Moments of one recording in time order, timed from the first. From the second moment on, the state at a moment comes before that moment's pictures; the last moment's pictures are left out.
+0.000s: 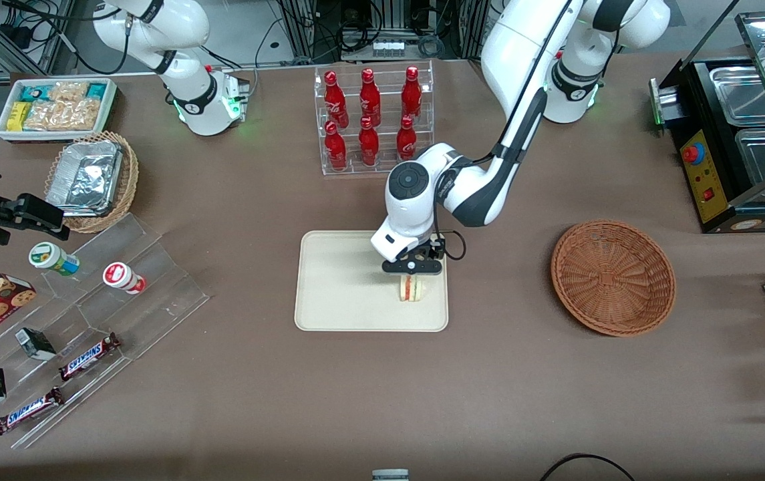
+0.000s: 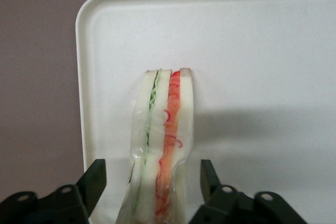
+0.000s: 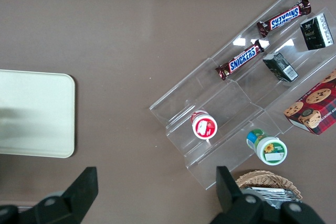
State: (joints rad) arm -0.80 0.63 0.05 -1.67 0.07 2.33 -0.77
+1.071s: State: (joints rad) arm -0.57 0.12 0.09 -1.62 0.08 1.84 -0.81
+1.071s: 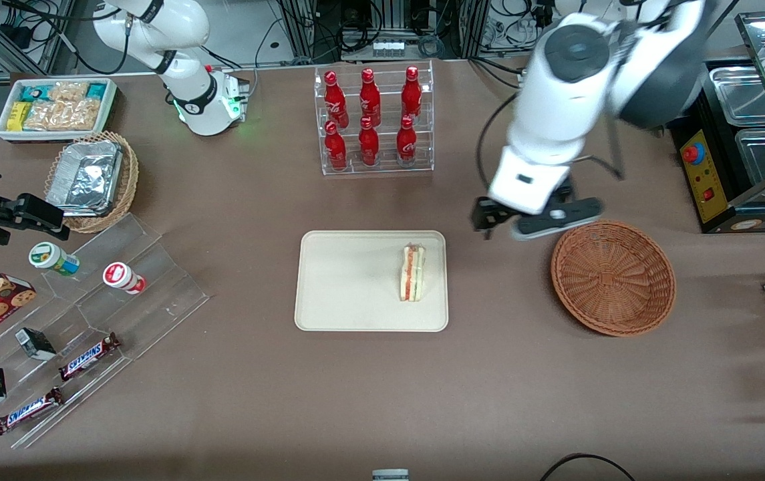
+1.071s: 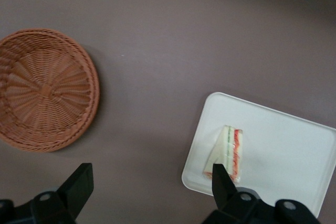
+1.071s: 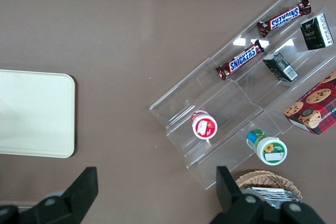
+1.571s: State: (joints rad) arm -0.37 0.04 0.09 -1.63 0.10 1.71 -0.69
